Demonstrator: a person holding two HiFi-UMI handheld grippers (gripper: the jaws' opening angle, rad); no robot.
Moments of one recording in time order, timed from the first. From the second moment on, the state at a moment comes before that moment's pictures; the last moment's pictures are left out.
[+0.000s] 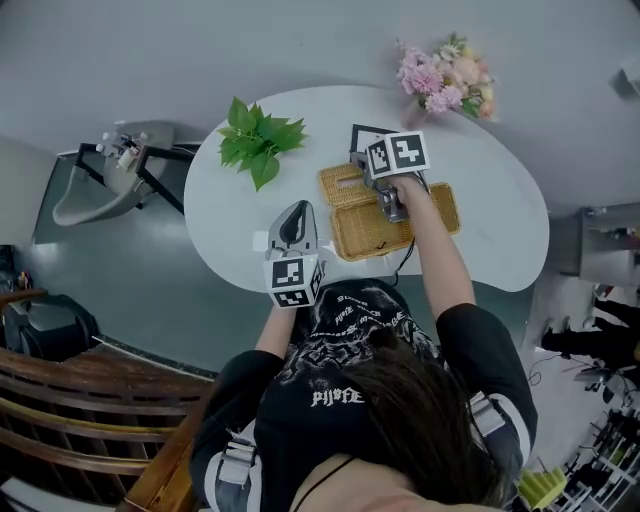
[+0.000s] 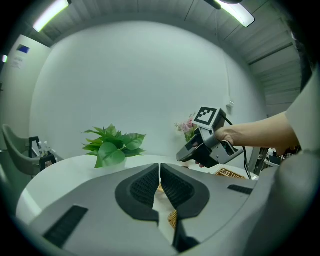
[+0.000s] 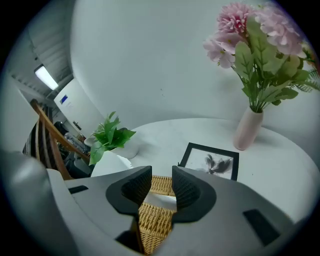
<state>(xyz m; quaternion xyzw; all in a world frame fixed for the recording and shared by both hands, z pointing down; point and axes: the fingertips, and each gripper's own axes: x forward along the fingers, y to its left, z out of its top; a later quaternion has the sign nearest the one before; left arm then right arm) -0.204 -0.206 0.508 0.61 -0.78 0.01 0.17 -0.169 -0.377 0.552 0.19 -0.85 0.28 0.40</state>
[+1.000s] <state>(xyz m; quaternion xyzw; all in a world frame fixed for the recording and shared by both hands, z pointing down) -0.246 -0.186 0.515 0.56 -0.81 0.01 0.19 -0.204 -0.402 0.622 0.18 -0.76 0.30 0.55</state>
